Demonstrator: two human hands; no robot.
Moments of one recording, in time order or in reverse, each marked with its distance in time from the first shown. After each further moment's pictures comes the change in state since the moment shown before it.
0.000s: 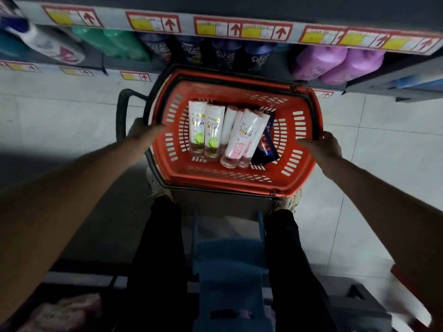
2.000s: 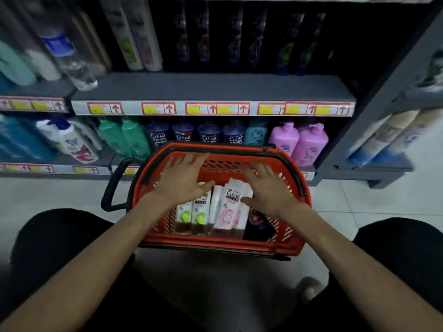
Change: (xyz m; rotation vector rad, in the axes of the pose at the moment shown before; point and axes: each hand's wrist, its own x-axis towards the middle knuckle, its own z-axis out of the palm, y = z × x) left_hand -0.022 -0.003 0.114 0.734 0.436 1.070; right_hand -0.017 0.017 0.090 -0.664 0.392 -1.174
